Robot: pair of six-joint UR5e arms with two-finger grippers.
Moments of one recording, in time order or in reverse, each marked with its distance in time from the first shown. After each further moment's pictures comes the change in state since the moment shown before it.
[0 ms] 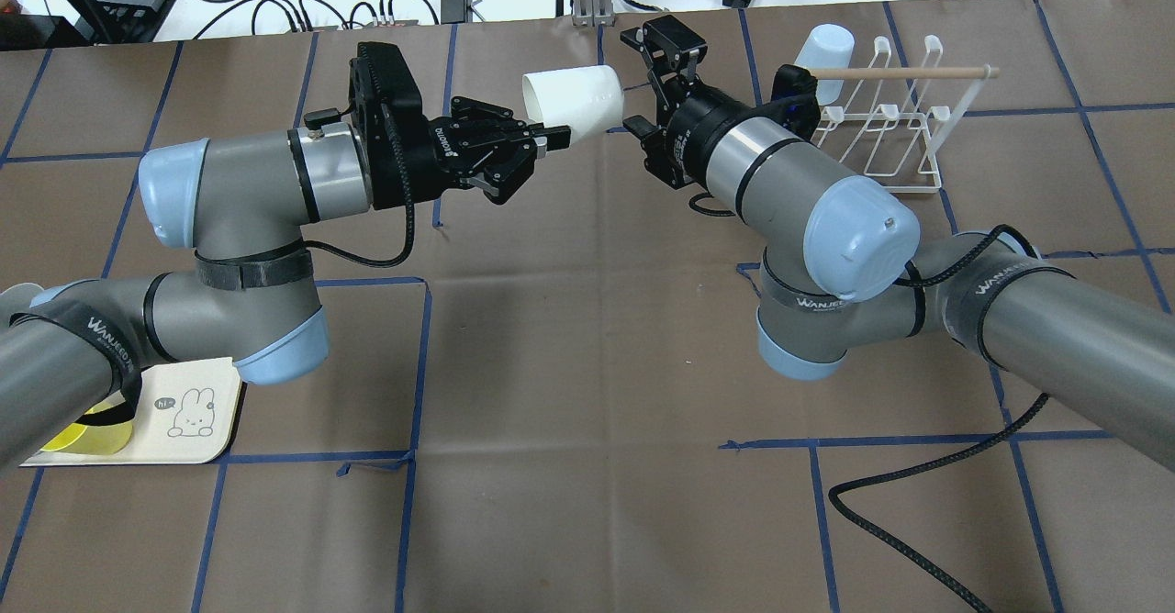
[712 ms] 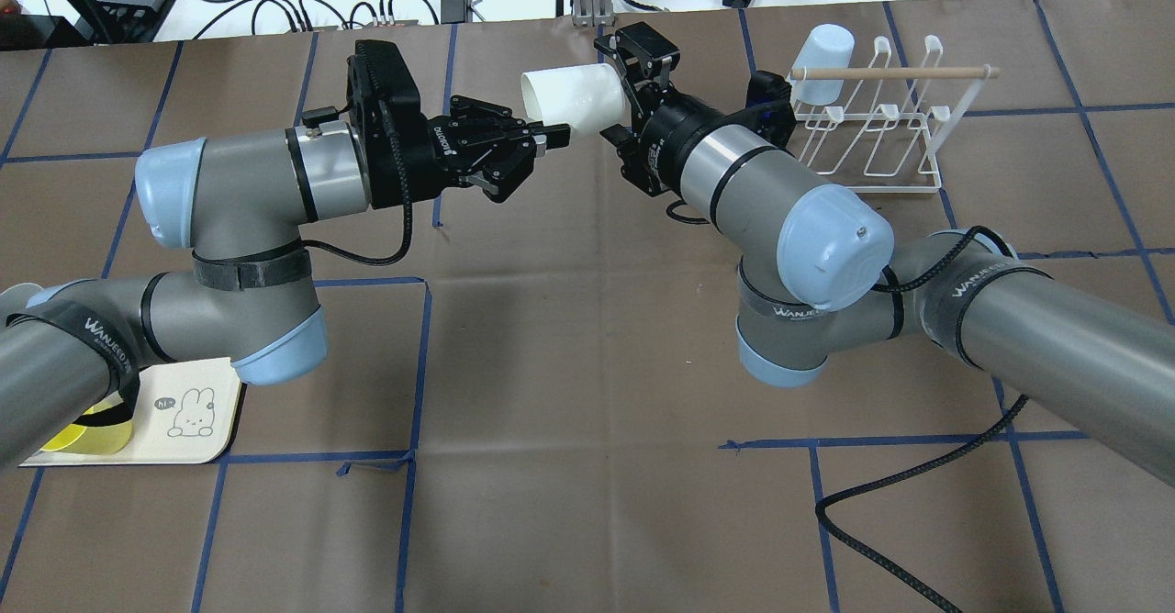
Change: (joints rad) left arm 0.000 0.008 0.000 0.000 0.002 -0.023; right arm 0.052 0.006 -0.018 0.001 -0.029 0.017
